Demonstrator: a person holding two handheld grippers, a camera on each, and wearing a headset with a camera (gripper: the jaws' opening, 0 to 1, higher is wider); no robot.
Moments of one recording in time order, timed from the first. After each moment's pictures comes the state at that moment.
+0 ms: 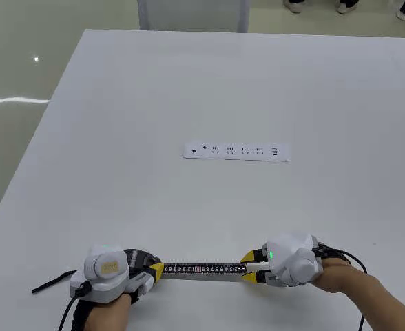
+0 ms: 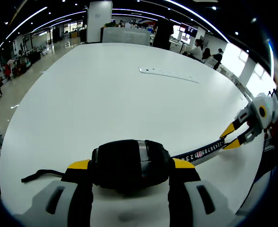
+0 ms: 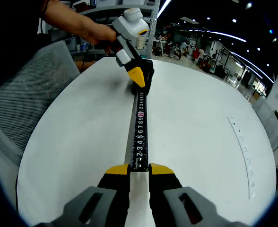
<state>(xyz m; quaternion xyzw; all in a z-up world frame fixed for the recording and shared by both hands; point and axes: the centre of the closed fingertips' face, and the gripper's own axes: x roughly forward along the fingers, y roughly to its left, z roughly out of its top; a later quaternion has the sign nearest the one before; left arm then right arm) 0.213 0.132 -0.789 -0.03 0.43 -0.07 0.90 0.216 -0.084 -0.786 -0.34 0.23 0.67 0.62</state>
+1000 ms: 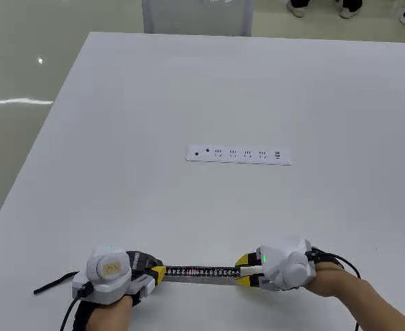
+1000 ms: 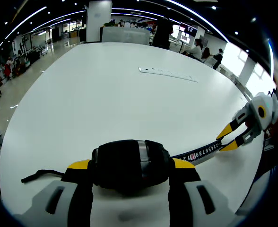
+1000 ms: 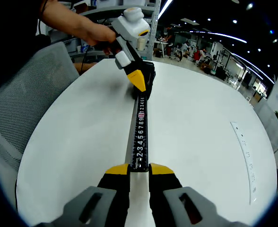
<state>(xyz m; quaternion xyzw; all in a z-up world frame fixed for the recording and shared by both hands) 0.212 0.129 -0.786 -0.03 0.43 -0.07 0.90 0.214 -0.067 -0.787 -0.34 0.22 0.68 0.61</state>
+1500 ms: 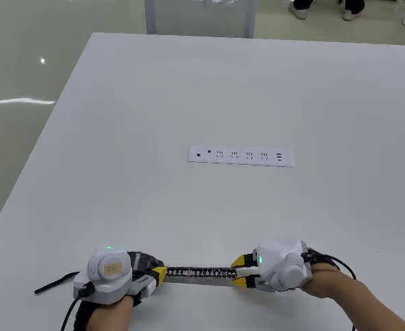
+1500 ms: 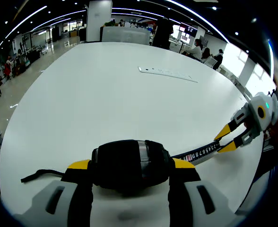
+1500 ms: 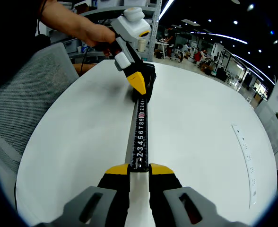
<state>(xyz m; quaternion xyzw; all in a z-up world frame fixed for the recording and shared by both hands) 0.212 0.130 -0.787 -0.03 0.43 -0.07 0.90 0.213 -0.058 -0.787 -0.34 0.22 0.68 0.61</state>
